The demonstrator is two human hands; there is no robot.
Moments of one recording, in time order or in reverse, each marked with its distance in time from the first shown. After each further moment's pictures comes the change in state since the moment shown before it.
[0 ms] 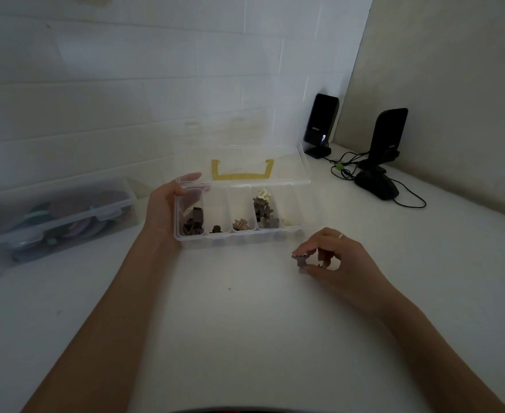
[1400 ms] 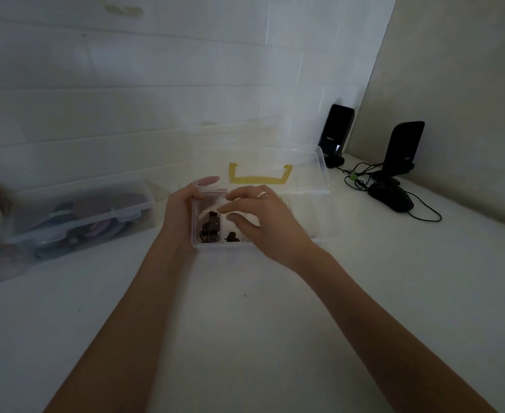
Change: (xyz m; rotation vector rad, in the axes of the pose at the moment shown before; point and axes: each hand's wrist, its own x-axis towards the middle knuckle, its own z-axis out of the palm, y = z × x) left_hand 0.005 0.001 -0.007 -0.082 -0.055 -0.037; right_hand 0.097 -0.079 0.068 -0.224 0.034 -0.332
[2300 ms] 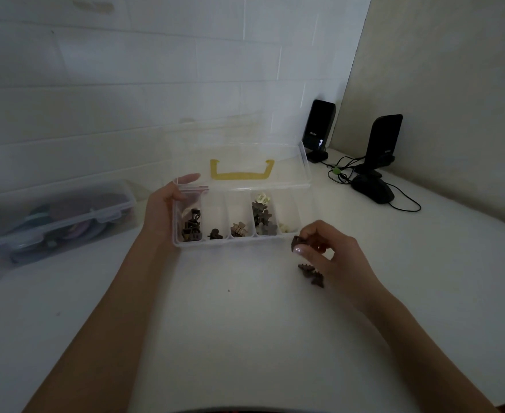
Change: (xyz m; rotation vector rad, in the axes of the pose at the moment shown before) left_hand -0.004 0.002 0.004 0.103 0.010 0.066; right_hand -0.107 0.044 -0.052 0.261 0.103 0.420
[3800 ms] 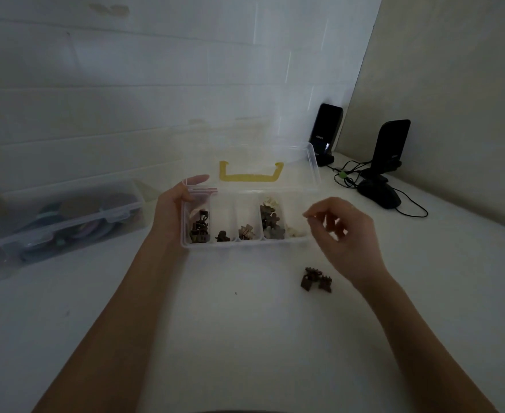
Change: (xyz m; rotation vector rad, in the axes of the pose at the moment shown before) left_hand 0.001 0.001 -0.002 0.038 -0.011 -0.004; right_hand 0.028 -0.019 -0.003 -0.188 0.239 -0.230
